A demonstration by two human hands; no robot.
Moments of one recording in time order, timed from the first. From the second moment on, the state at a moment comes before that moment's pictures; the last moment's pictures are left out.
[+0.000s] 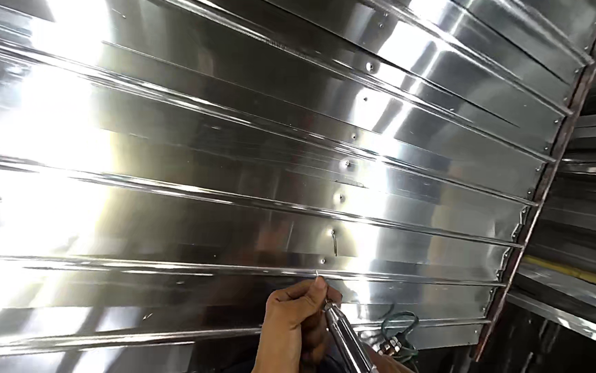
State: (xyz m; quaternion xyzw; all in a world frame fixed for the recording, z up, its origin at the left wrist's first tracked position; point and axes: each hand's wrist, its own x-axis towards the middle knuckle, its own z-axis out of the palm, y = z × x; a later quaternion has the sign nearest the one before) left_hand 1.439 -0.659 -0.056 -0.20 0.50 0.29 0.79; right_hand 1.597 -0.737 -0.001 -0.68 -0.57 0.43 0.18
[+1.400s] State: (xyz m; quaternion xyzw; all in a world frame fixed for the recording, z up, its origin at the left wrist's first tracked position) left_hand 1.313 -0.561 -0.137 0.47 0.69 0.44 0.34; right_hand 1.664 -0.646 0.018 -0.72 -0.44 0.50 0.18
